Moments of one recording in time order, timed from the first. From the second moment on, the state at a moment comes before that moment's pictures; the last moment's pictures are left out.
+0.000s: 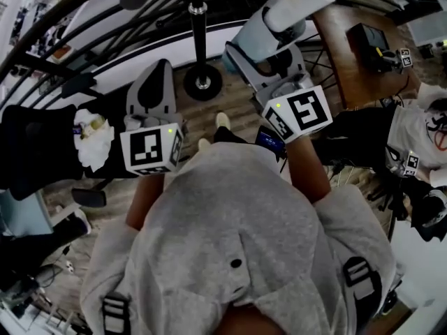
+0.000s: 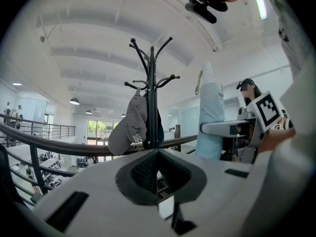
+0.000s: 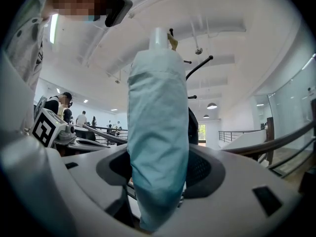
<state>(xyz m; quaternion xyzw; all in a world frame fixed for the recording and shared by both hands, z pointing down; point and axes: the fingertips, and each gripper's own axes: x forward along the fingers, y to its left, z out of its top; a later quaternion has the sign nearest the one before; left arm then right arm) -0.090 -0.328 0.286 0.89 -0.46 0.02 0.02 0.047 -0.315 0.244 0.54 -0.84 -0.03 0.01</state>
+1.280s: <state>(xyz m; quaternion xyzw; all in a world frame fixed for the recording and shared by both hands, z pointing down) -0.053 -0.250 0.324 0.88 -0.47 0.06 0.05 0.098 -0.233 0.297 0.55 -0.83 0.04 0.02</state>
